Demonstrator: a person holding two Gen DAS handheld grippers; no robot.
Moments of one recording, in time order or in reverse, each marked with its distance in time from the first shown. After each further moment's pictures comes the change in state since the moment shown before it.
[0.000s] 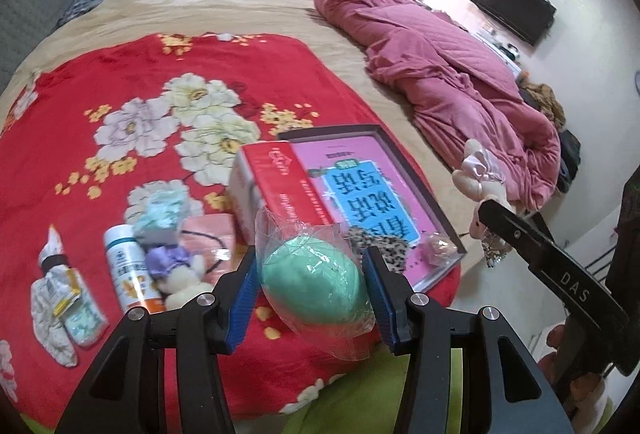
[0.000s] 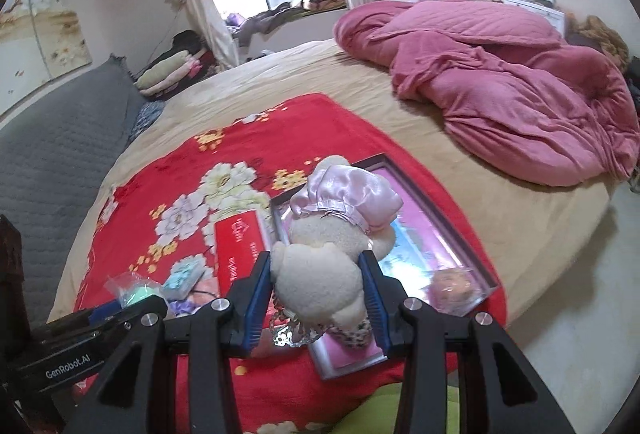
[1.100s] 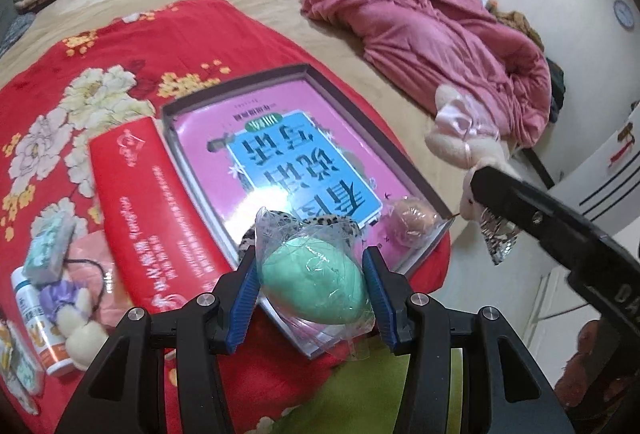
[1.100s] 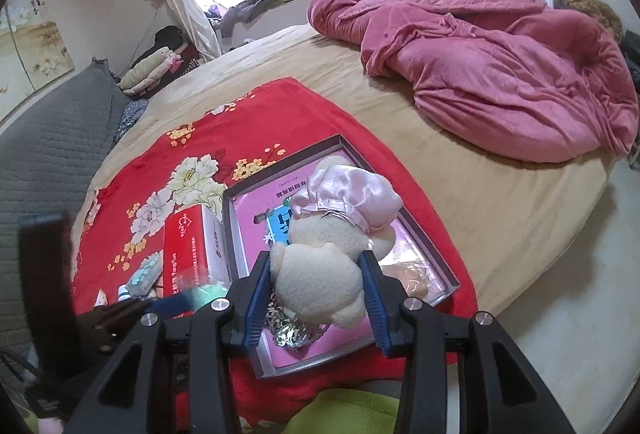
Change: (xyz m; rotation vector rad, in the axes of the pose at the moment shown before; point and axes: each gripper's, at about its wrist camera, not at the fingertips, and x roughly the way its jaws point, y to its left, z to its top) left arm 0.119 -0.090 -0.003 0.186 0.171 -0.043; right arm 0.030 -0.072 -0.001 0.051 0.069 0.003
